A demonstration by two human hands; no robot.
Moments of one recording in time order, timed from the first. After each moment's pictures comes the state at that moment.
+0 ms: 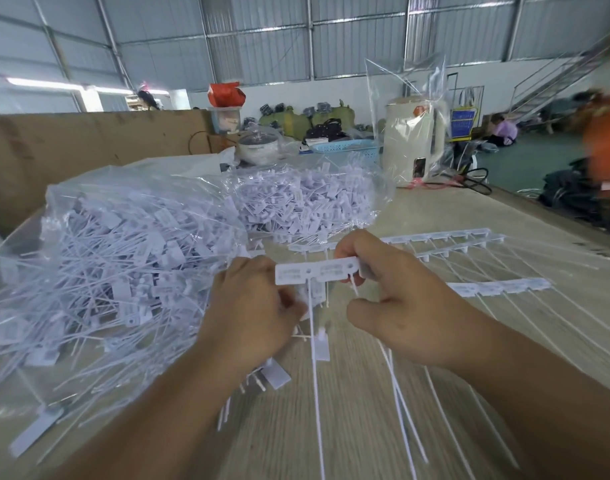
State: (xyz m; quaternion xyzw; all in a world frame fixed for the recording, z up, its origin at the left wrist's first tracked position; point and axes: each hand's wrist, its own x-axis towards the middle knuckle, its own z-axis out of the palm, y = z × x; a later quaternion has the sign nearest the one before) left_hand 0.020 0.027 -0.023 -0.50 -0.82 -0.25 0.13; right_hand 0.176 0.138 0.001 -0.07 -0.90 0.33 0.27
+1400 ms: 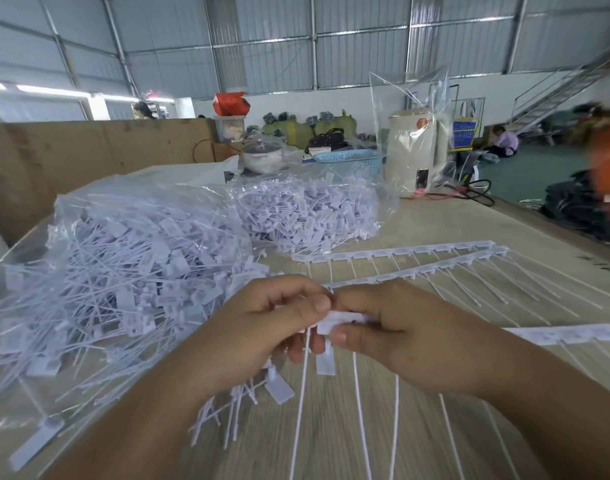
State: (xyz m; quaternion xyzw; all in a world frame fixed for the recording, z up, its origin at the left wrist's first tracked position) left_hand 0.026 0.002 0.000 -0.56 -0.62 -0.47 -0.27; right_hand 0.182 0.138 0.008 -0.01 -0.94 0.30 0.14
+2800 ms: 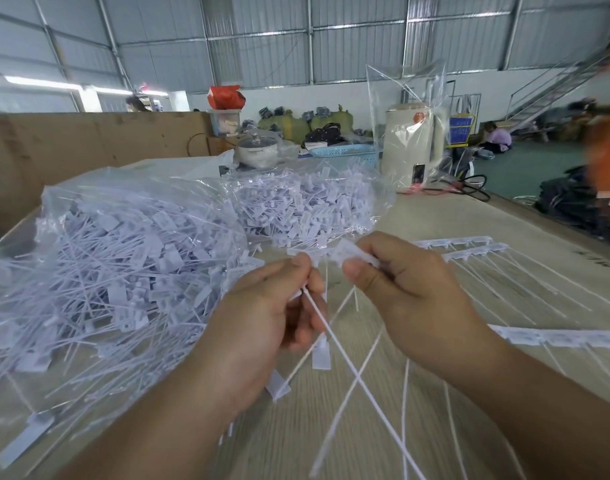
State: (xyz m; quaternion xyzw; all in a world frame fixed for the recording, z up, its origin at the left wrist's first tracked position) left_hand 0.056 0.016 -0.004 -0.38 -0.56 -0.67 -0.31; right_hand 0.169 0.140 -0.007 -0.09 -0.84 0.33 0.42
